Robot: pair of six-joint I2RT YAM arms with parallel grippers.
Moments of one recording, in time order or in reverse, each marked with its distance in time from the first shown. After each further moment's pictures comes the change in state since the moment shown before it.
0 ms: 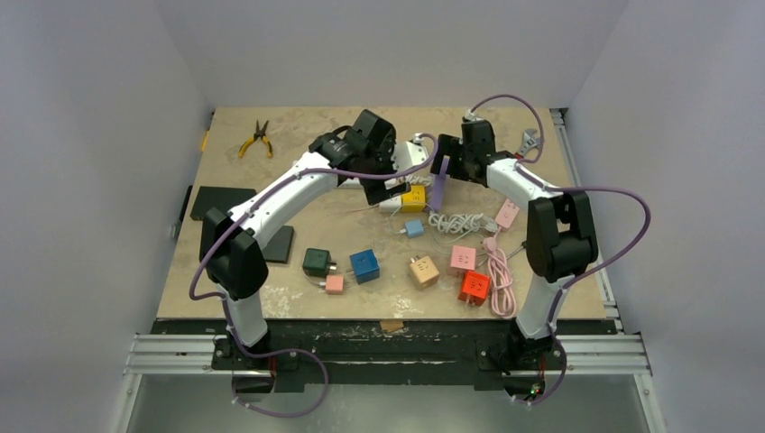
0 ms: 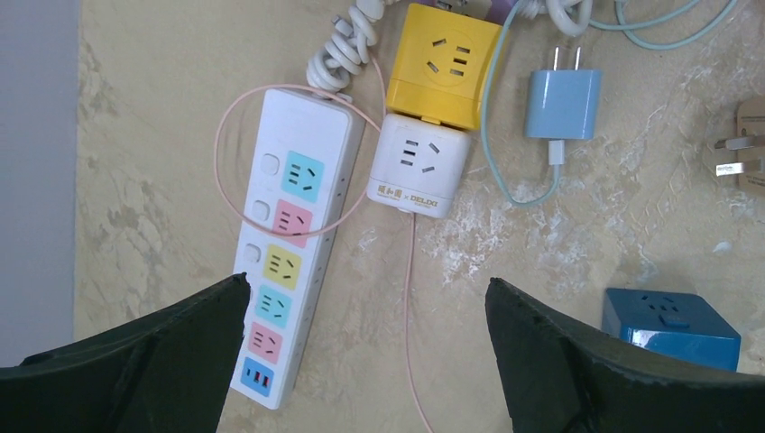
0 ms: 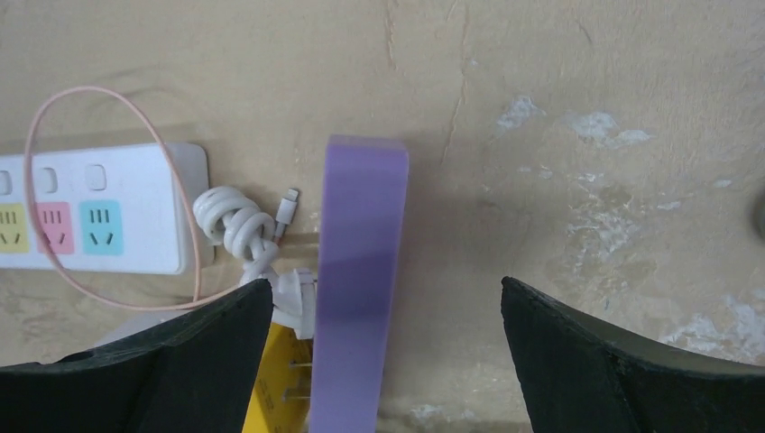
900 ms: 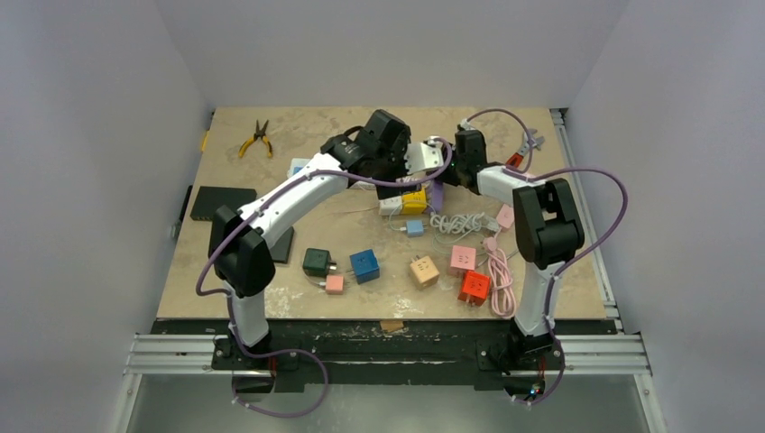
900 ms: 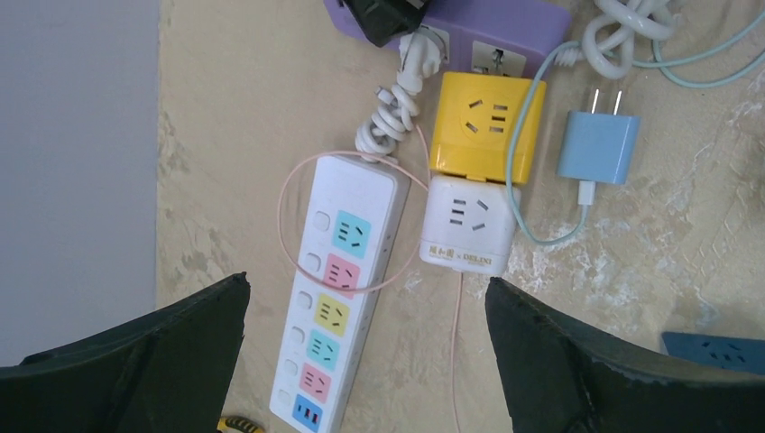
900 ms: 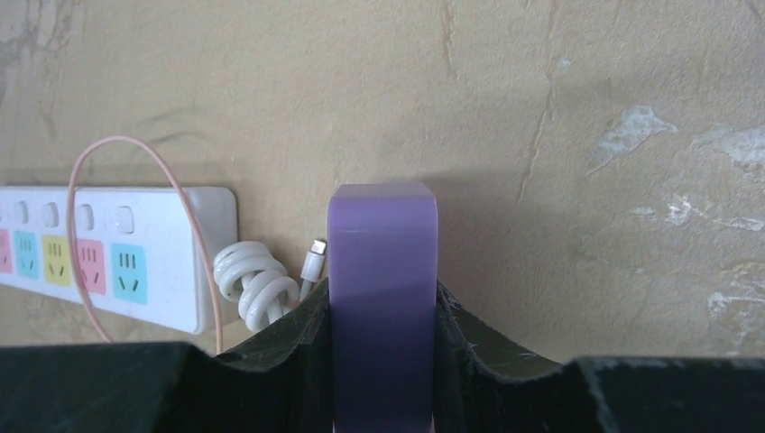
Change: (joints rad) left arm -0.042 0.027 0.039 0.080 -0.051 0.088; right arm 0.005 0.137 -0.059 0.256 -0.089 0.142
